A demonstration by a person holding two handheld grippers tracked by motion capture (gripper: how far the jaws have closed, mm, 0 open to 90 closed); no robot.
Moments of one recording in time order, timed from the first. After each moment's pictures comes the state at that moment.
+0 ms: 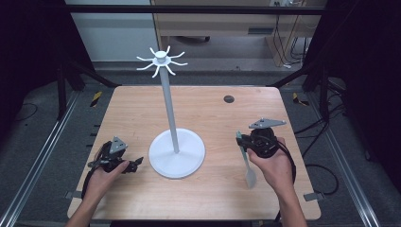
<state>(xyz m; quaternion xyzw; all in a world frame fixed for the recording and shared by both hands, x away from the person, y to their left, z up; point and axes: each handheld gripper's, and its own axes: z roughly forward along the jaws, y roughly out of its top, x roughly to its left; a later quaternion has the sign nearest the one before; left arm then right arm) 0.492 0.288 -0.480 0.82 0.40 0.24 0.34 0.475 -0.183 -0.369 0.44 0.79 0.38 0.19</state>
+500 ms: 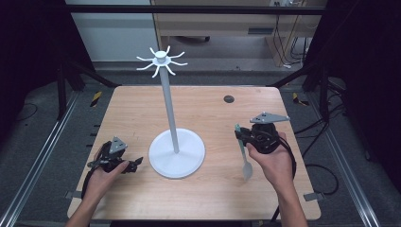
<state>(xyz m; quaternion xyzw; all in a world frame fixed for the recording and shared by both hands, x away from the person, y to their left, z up) 0.492 0.289 -0.480 0.82 0.40 0.24 0.34 0.473 -0.179 -0.345 0.43 0.78 0.42 0.20</state>
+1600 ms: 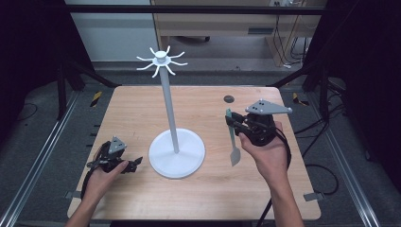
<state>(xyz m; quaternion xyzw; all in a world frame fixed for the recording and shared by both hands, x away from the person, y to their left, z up) 0.491 0.290 -0.479 0.81 0.40 0.24 0.34 0.461 -0.152 -0.293 0.38 0.75 0.49 0.24</state>
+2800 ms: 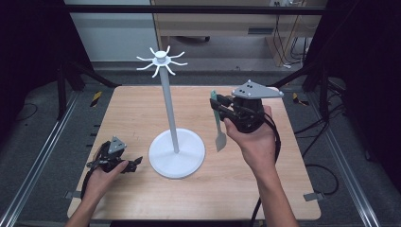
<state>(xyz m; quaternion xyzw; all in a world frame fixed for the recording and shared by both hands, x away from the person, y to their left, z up) 0.491 0.291 -0.478 0.81 0.40 0.24 0.34 0.460 -0.114 -0.242 0.35 0.73 0.53 0.26</state>
